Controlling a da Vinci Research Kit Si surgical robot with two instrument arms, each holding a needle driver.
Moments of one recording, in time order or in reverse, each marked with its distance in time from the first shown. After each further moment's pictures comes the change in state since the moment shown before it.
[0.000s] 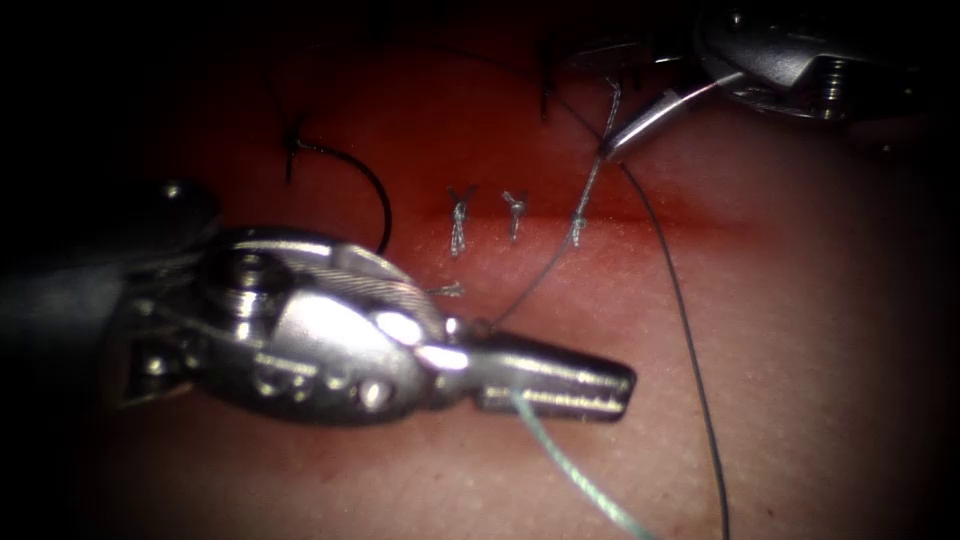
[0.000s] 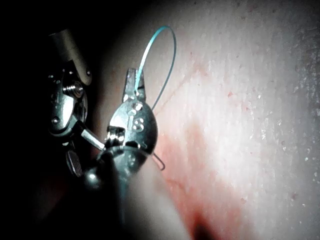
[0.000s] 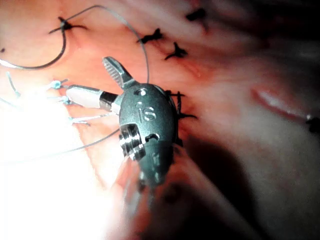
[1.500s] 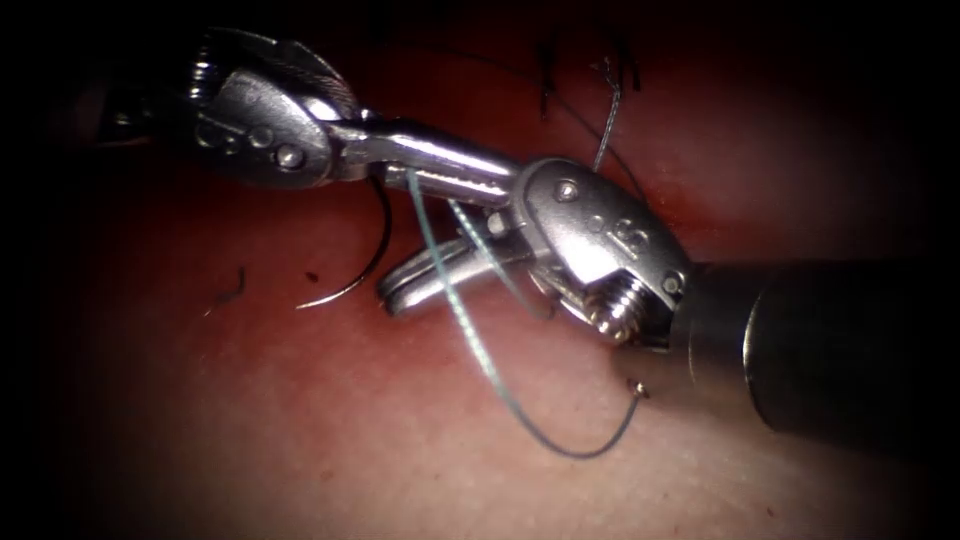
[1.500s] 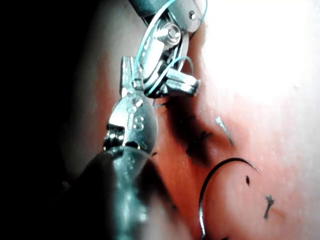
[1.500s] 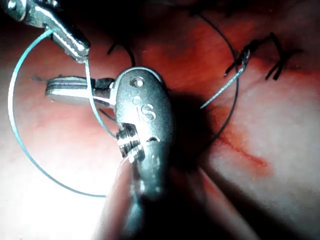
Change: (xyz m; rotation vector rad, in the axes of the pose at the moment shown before) right arm -0.004 -0.008 0.009 0.369 0.372 0.203; left arm -0.010 -0.003 -0.005 -0.088 0.149 0.159
